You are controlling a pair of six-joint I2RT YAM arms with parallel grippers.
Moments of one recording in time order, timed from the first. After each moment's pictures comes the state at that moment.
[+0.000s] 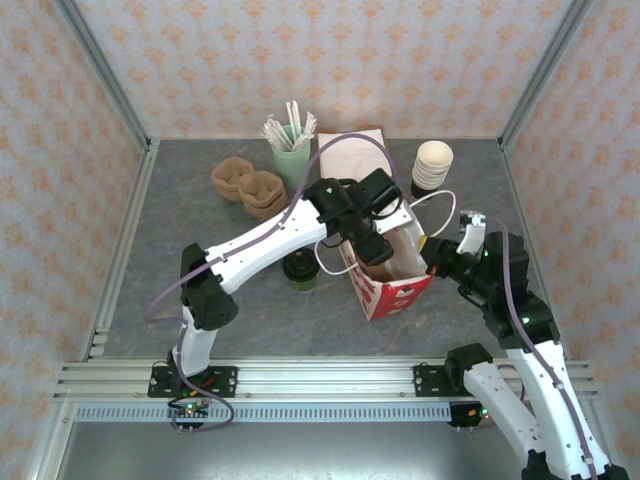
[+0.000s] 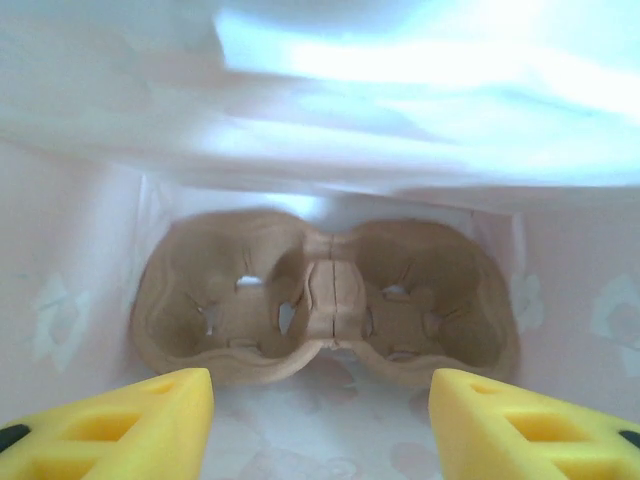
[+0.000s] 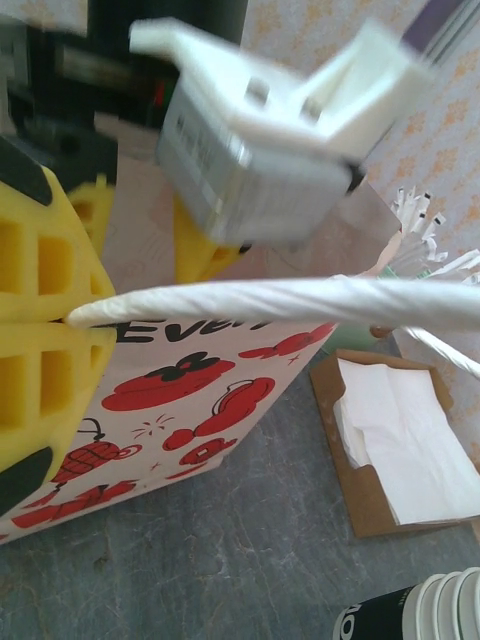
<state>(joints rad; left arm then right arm) -0.92 1.99 2.10 -1.18 0.06 0.11 0.24 0.57 0.82 -0.67 -0.31 0.52</state>
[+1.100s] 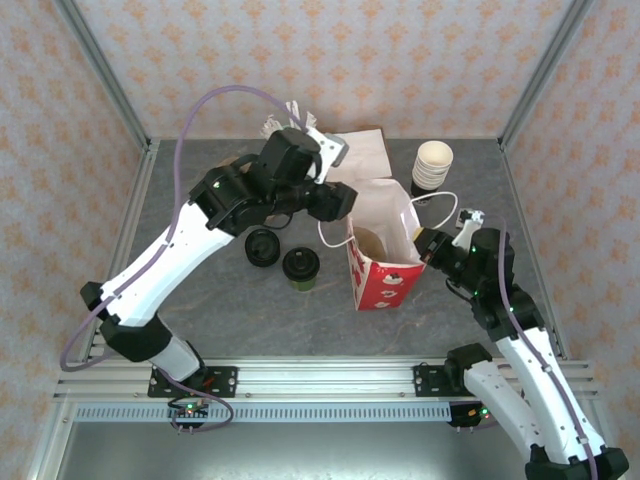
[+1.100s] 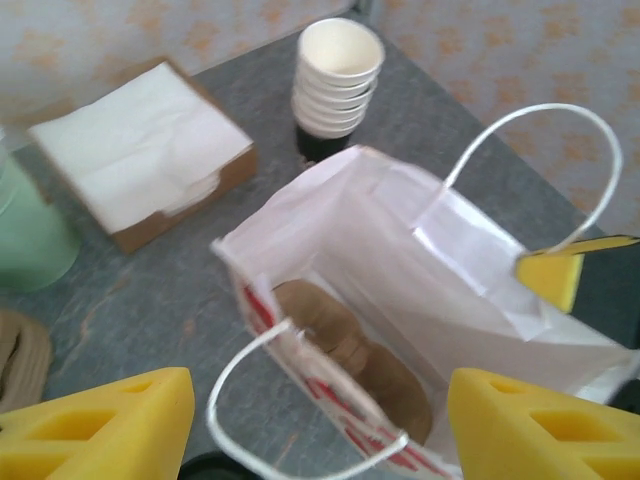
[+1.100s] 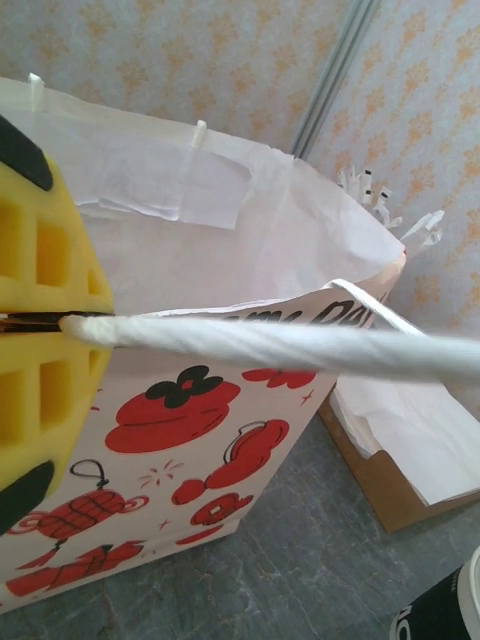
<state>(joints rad) -0.81 1.55 1.95 -1.05 -0.09 -0.26 0.27 0.63 0.72 -0.48 -0.24 0.80</state>
